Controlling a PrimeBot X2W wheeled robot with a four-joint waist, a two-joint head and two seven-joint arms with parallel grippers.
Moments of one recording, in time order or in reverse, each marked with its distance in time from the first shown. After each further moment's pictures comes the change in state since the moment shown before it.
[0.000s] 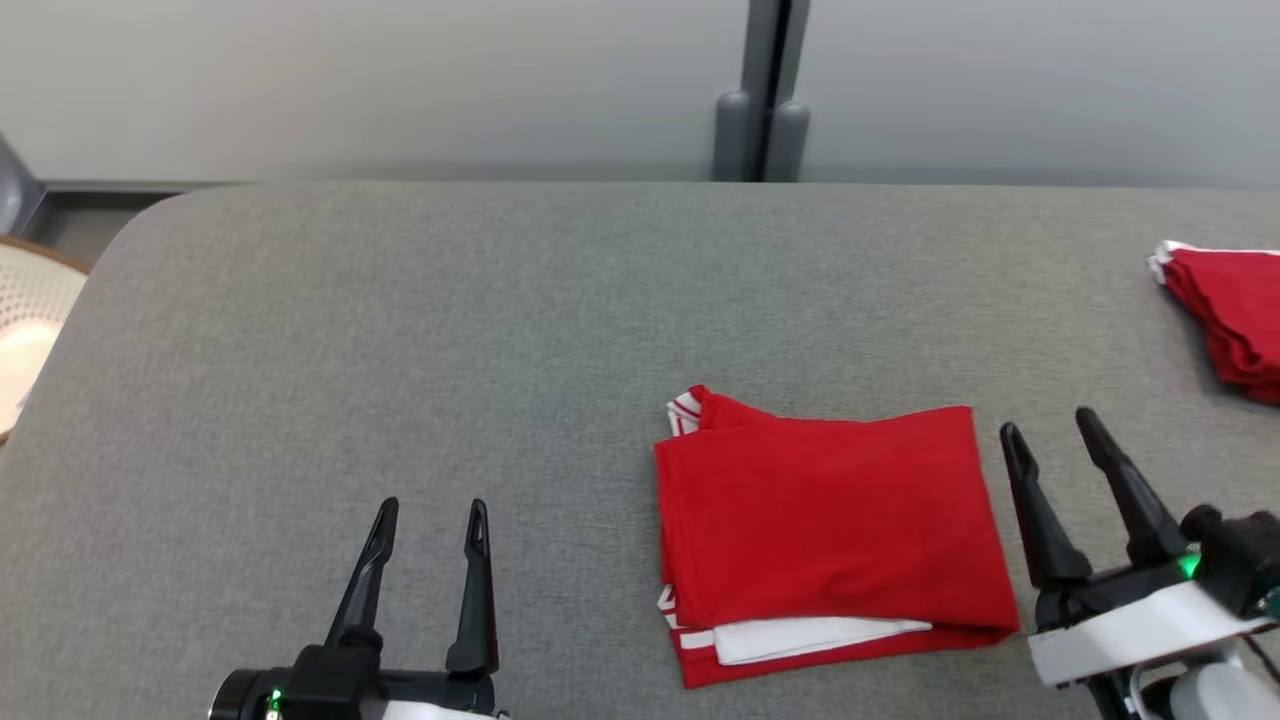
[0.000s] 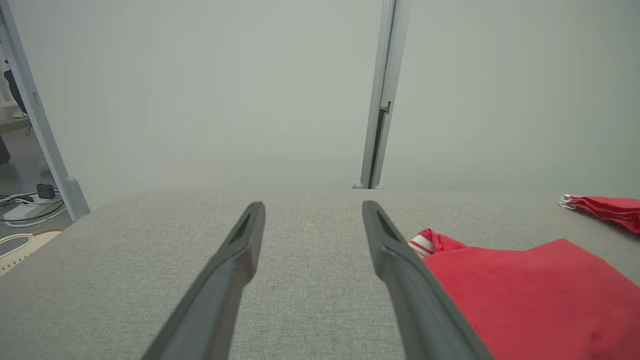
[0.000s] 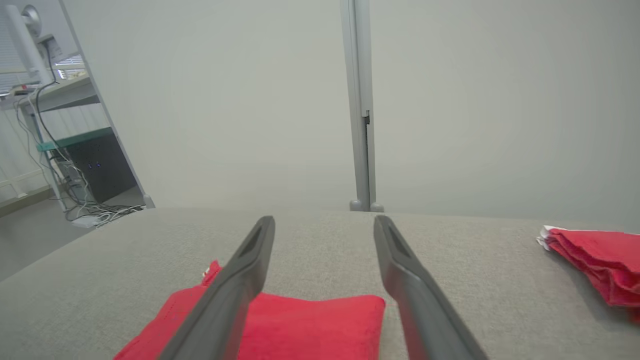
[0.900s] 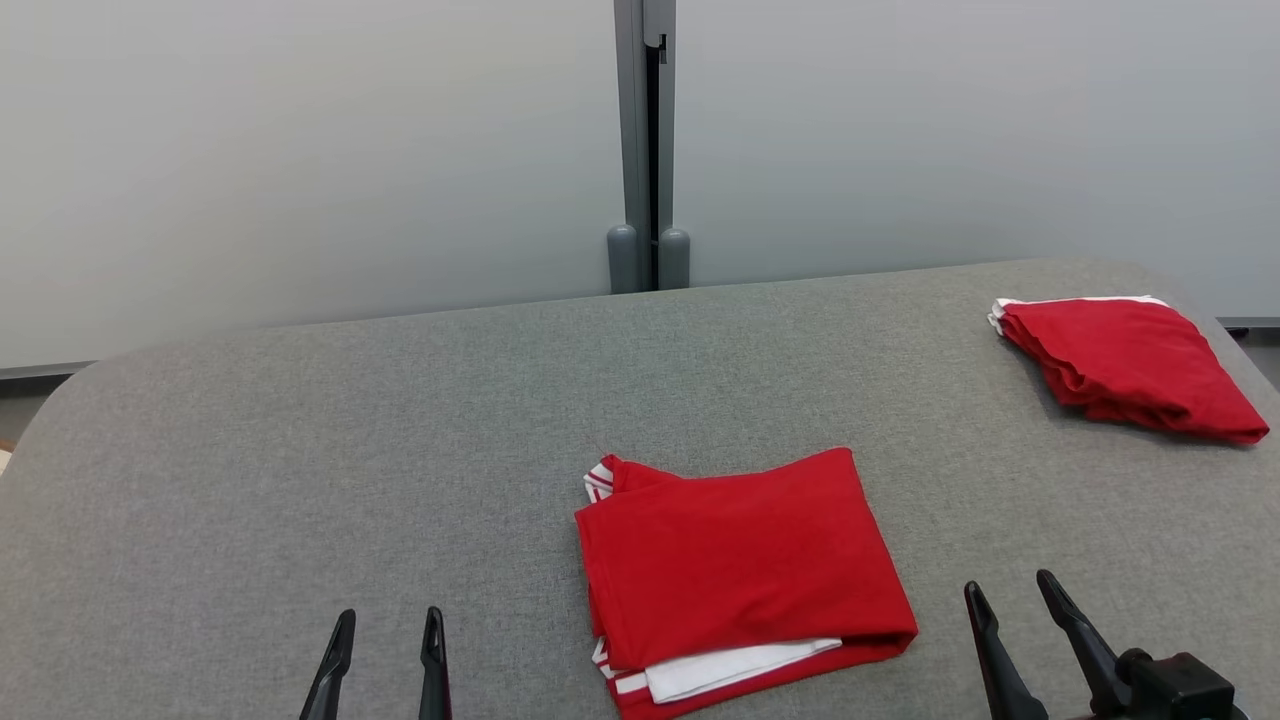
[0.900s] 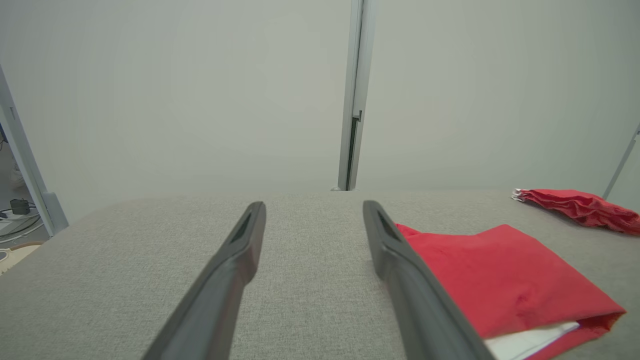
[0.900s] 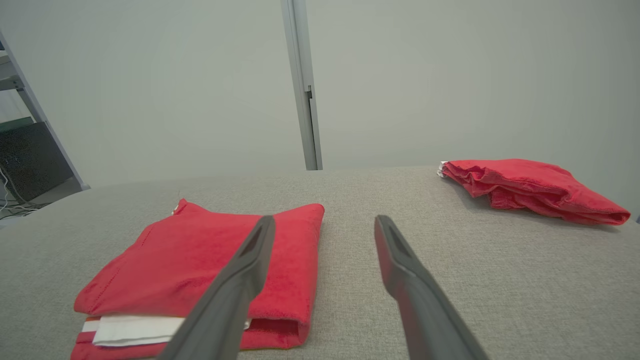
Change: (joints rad) left arm 0.187 0.000 0.083 -0.032 0.001 -0.036 0.000; right arm 0.187 0.122 -0.036 0.117 -0.149 0.000 -0.035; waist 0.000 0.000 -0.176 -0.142
